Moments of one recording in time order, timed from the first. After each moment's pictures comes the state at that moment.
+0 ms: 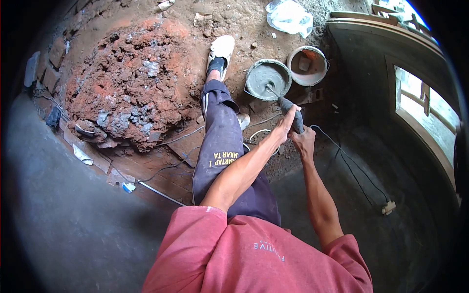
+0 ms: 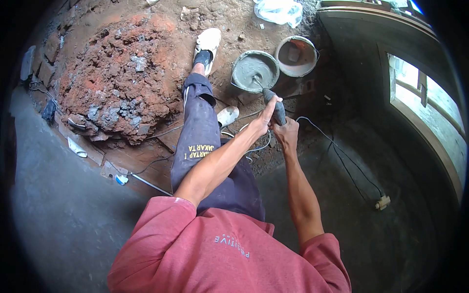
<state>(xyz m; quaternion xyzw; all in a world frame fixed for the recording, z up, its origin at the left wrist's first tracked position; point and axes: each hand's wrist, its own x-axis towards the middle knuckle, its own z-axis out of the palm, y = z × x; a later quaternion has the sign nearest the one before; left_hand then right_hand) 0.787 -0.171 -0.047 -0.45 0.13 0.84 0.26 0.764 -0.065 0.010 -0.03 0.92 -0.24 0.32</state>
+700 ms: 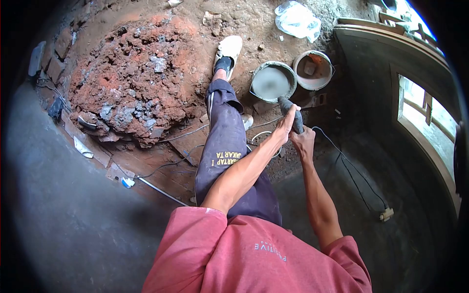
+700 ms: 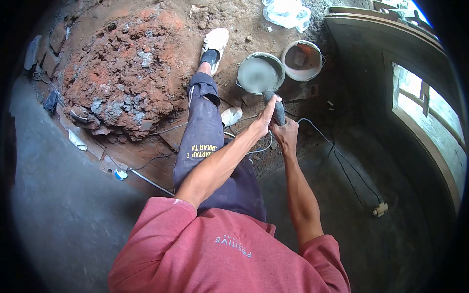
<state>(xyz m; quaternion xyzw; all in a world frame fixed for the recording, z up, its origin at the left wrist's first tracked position) 0.786 -0.188 -0.036 -0.52 0.12 0.82 0.20 0.765 -0.086 0.004 -0.03 0.92 -0.20 0.34</state>
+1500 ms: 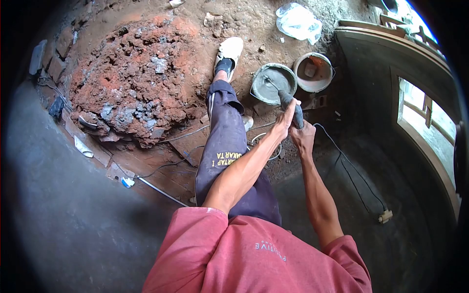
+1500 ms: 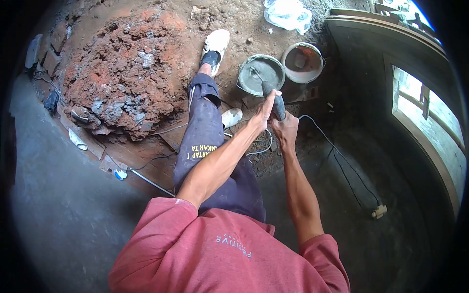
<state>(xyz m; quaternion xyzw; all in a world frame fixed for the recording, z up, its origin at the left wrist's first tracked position) 0.774 -0.202 -0.047 -0.50 0.17 0.83 0.17 0.752 -0.107 0.004 -0.04 0.93 -0.22 0.30</state>
